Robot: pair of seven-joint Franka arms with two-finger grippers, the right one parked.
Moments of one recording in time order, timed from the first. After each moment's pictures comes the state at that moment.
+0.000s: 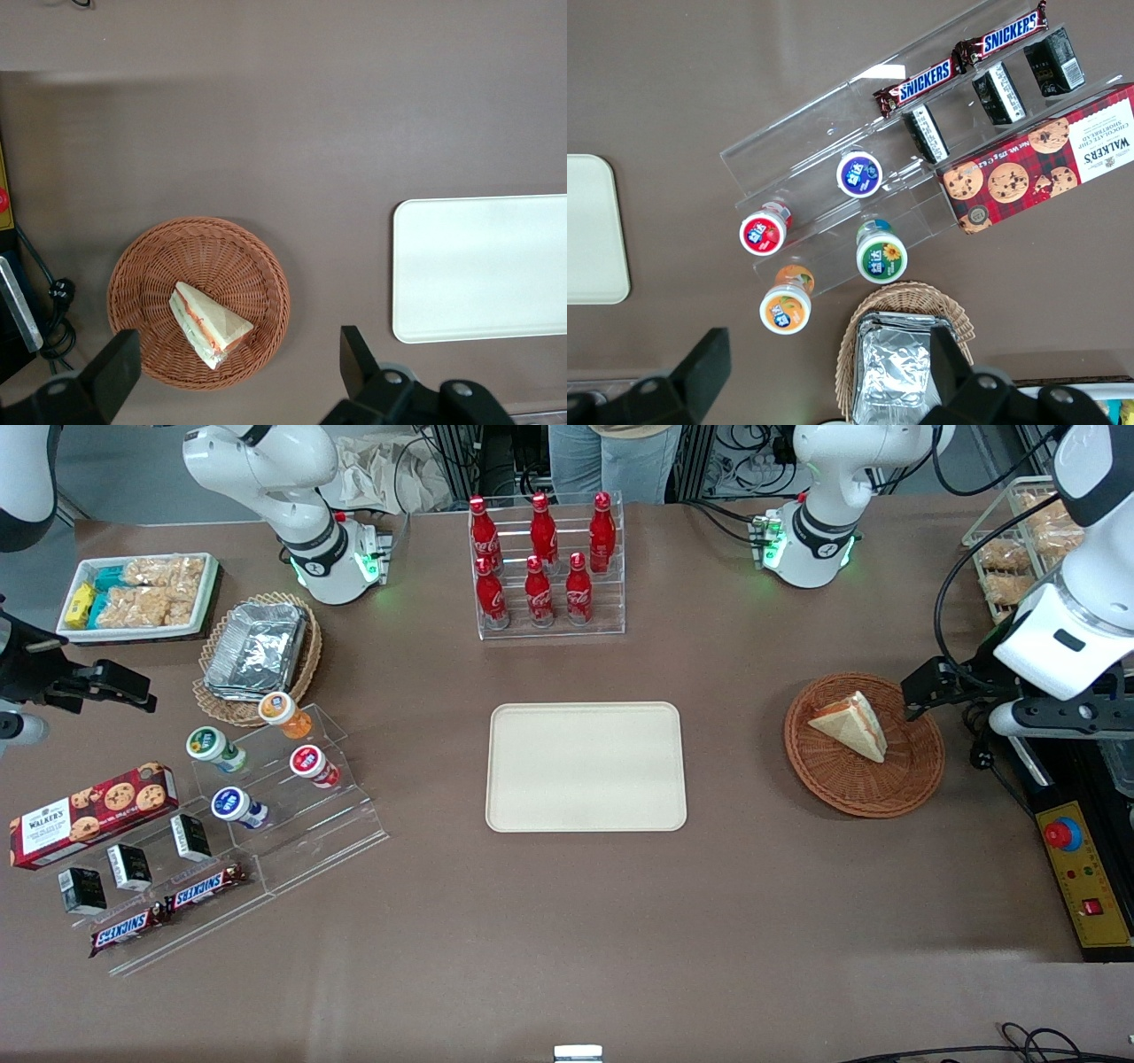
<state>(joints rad) -0.01 0.05 -0.13 -1.54 -0.04 1.65 -0.10</state>
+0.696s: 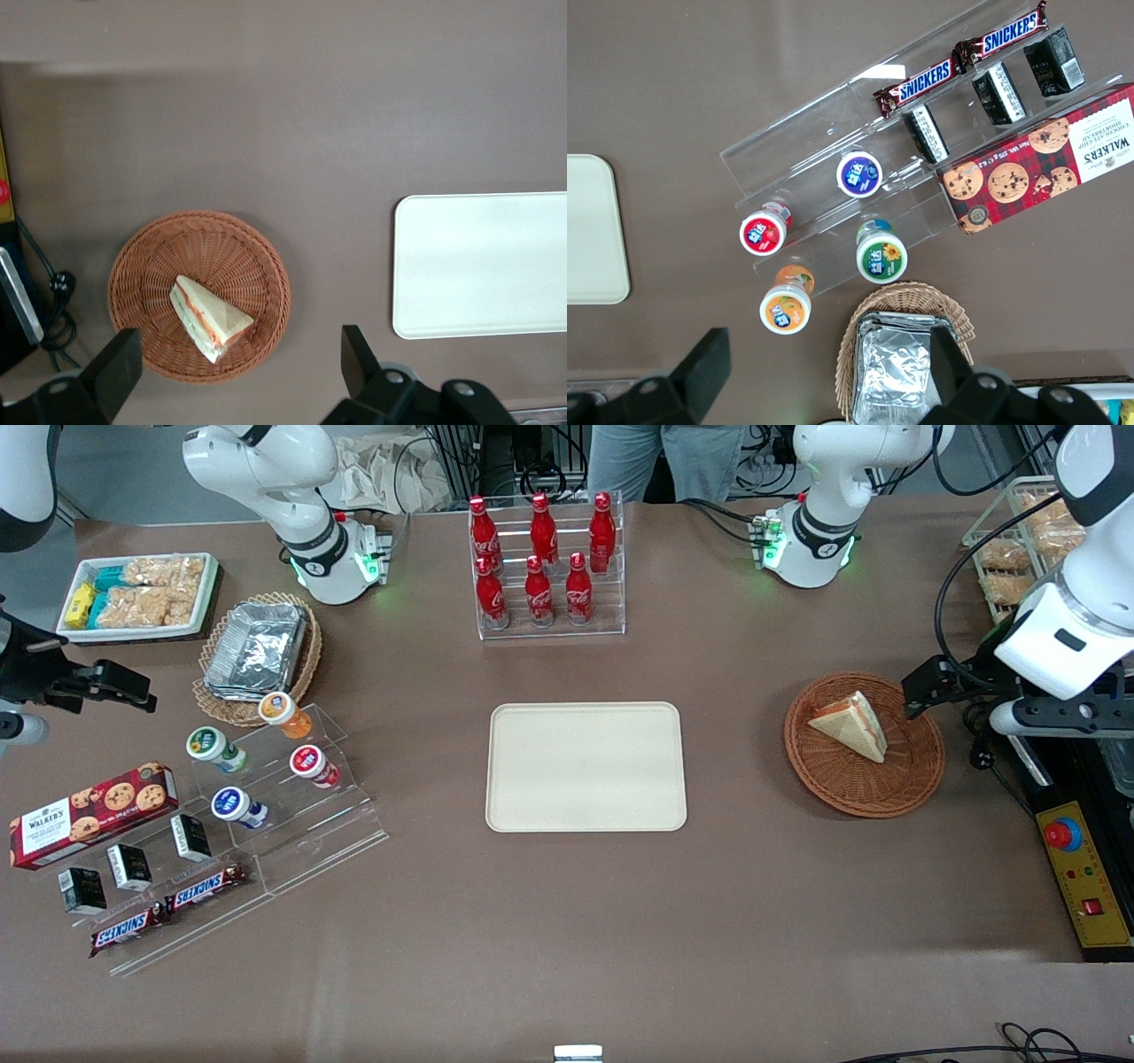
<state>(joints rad) -0.01 0.05 -0.12 -1.53 -0.04 1.63 -0.14</state>
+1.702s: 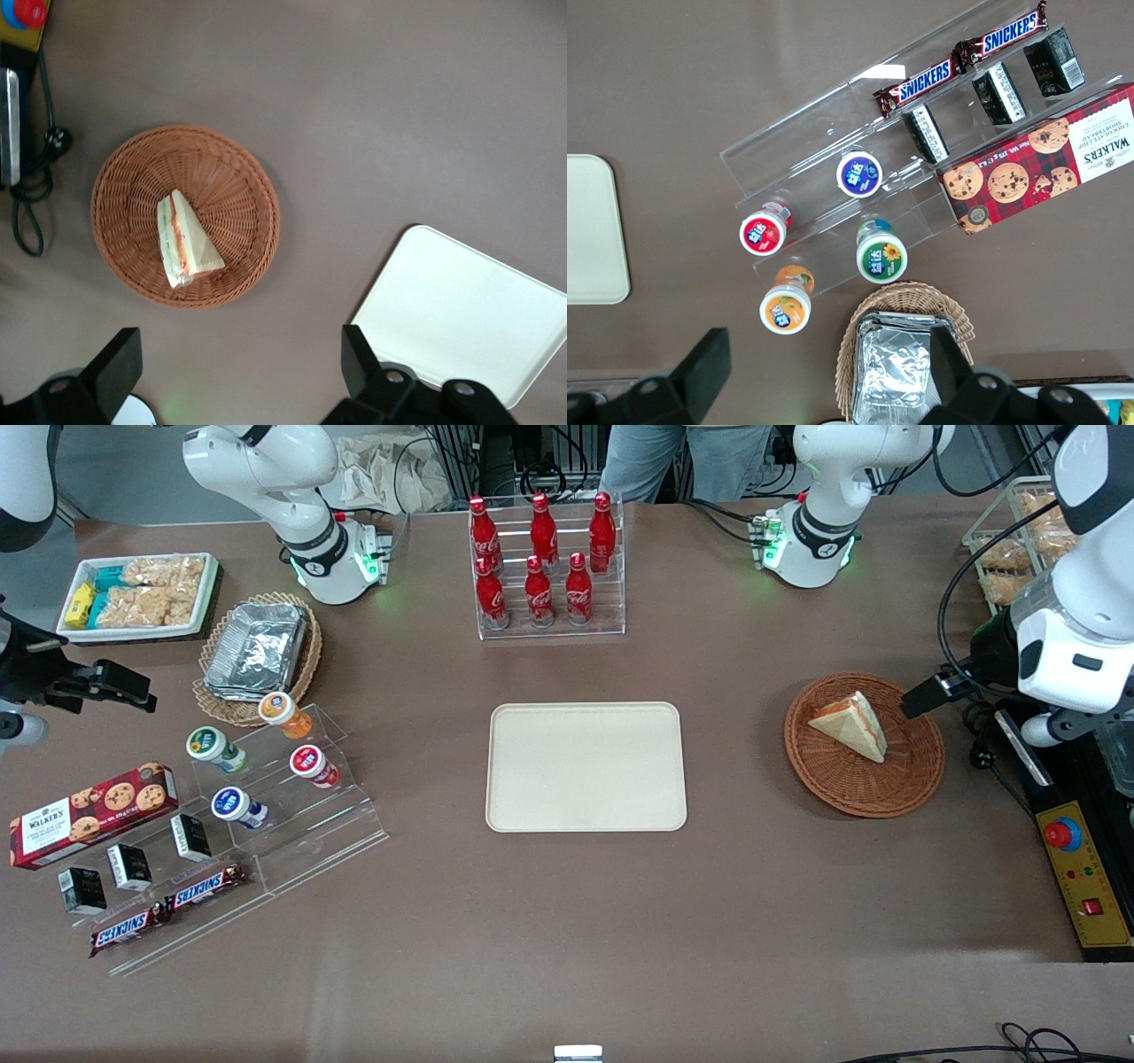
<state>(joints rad) -0.01 0.05 -0.12 -1.56 -0.04 1.55 -0.60</state>
